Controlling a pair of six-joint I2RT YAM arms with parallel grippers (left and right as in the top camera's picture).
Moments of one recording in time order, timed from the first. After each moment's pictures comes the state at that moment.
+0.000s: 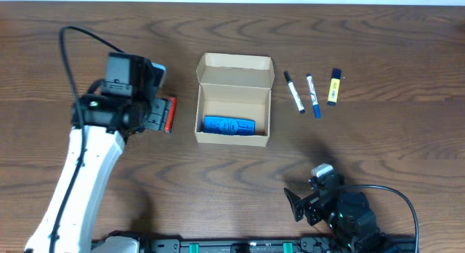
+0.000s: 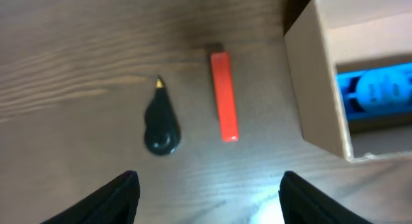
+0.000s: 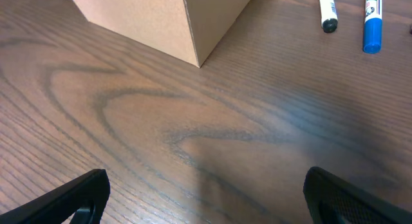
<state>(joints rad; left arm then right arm) -0.16 1.37 1.19 -0.92 -0.02 0.15 0.51 0.01 0.18 -0.78 -0.04 0.13</state>
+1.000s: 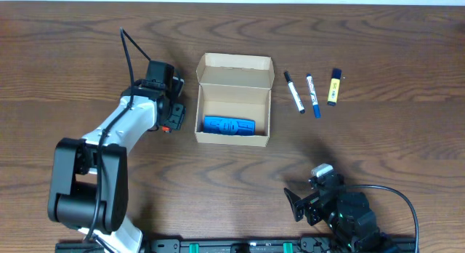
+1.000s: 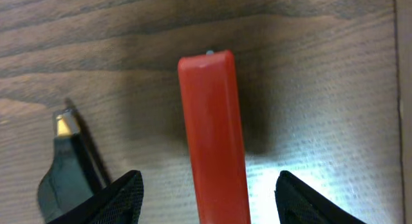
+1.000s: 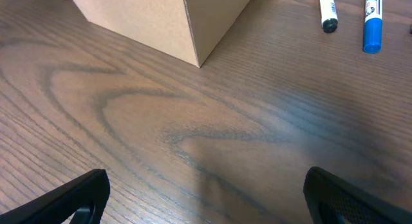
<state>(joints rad) -0.19 1.80 1.07 -0.55 -0.07 0.12 0.51 0.01 0.18 -0.78 -0.04 0.13</state>
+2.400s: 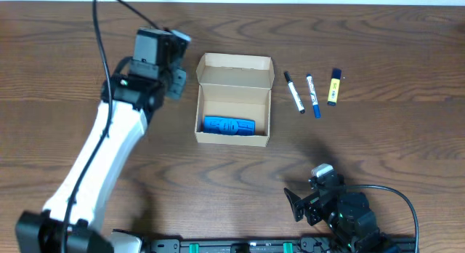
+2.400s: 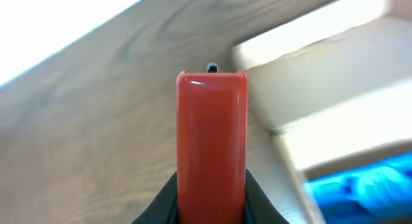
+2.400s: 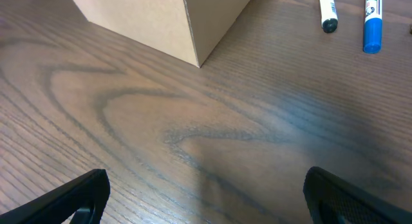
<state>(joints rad) -0.31 1.50 1.30 -0.65 -0.10 0.26 0.51 0.01 0.18 -0.78 -0.04 0.13</state>
